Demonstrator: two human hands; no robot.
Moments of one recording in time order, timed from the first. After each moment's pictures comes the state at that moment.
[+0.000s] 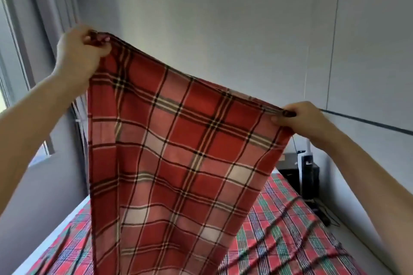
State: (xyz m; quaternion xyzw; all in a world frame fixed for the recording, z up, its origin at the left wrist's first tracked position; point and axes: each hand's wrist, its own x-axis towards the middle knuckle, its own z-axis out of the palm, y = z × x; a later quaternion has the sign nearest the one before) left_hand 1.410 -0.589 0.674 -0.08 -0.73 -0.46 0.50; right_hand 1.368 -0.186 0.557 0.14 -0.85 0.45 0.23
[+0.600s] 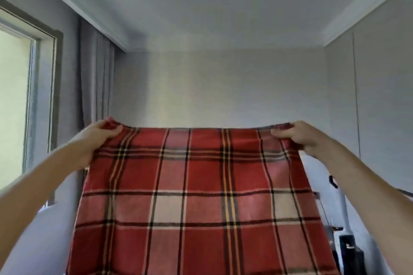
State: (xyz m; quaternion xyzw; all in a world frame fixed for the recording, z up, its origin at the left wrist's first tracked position) left_hand 1.309 -0.682 0.666 0.00 -0.71 -0.64 0.31; right_hand 1.209 -0.241 0.675 0.21 -0.75 0.61 0.12
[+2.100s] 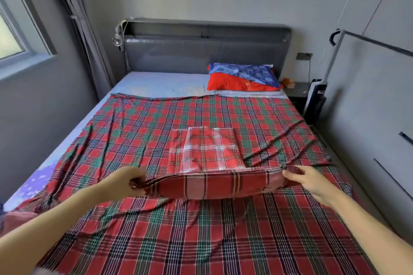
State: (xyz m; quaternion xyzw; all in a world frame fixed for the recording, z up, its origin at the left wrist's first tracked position) left_hand 1.495 -0.710 0.241 -0.11 -0.98 -0.13 -0.12; right_hand 1.436 -0.230 0.239 -0.04 -0.80 0.57 -0.18
